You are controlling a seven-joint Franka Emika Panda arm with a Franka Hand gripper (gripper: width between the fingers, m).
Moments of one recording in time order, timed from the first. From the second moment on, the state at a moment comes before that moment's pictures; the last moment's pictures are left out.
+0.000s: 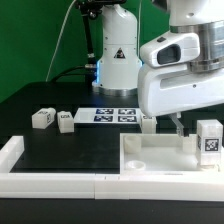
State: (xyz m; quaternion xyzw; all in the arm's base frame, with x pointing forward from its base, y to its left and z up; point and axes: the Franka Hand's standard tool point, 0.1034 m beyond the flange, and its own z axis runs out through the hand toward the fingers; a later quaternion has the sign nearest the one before) arm 0.620 0.119 0.083 -0.99 -0.06 0.01 0.08
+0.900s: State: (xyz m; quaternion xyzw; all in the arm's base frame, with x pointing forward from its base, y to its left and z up) arm 0.628 0.119 0.082 -0.99 -0.07 -0.01 0.07
